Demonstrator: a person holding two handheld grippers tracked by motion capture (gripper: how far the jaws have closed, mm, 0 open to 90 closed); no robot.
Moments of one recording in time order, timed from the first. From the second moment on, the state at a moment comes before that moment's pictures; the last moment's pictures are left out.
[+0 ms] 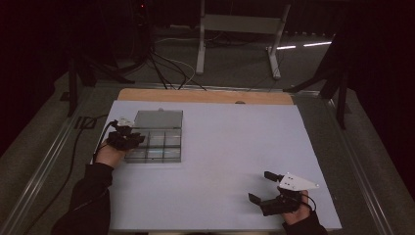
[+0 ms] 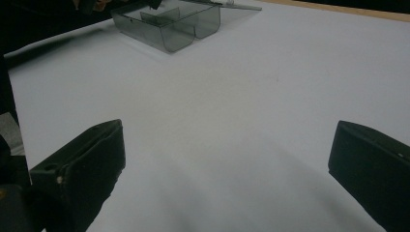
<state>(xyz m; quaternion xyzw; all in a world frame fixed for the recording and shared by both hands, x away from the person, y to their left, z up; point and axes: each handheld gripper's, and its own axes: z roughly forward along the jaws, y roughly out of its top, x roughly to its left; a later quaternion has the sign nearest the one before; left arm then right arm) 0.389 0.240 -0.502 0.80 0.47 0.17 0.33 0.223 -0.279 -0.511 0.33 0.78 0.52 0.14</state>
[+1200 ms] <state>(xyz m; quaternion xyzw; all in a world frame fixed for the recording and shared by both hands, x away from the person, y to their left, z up) 0.373 0.241 -0.473 0.76 0.50 0.15 0.39 0.224 -0.280 -0.511 0.33 0.78 0.52 0.14</state>
